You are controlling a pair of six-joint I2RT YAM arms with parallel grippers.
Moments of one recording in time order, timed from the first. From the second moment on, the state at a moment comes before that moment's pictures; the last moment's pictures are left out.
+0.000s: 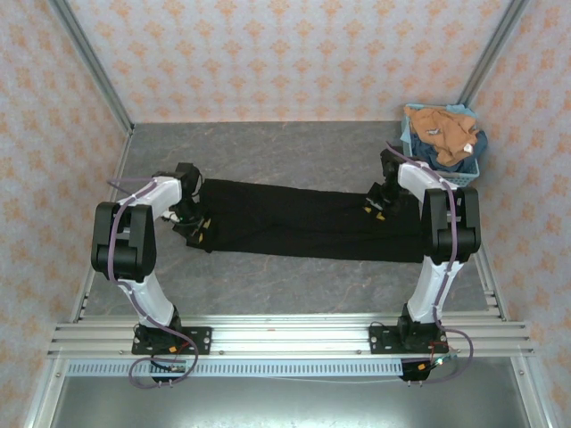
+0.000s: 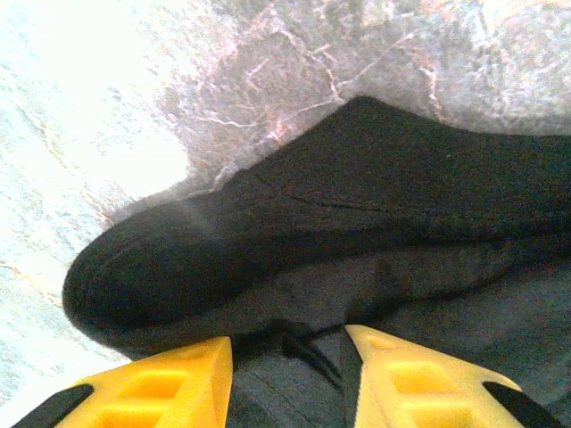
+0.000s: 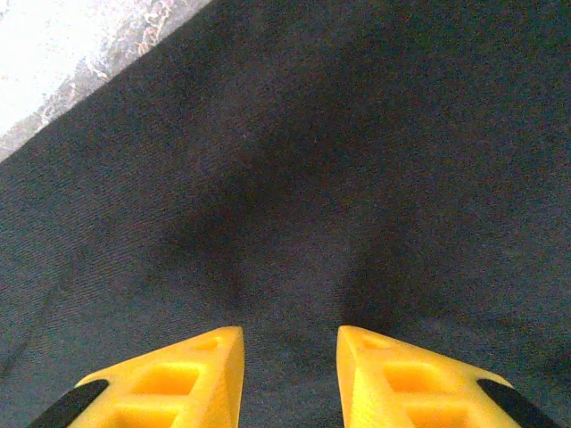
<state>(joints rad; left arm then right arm) 0.00 1.78 1.14 -0.93 0.10 -1.27 0.05 1.93 1.35 -0.89 -0.15 0.62</state>
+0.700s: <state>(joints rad) 0.00 1.77 1.15 -0.96 0.08 -1.28 0.05 1.93 1.35 -0.89 -0.15 0.62</state>
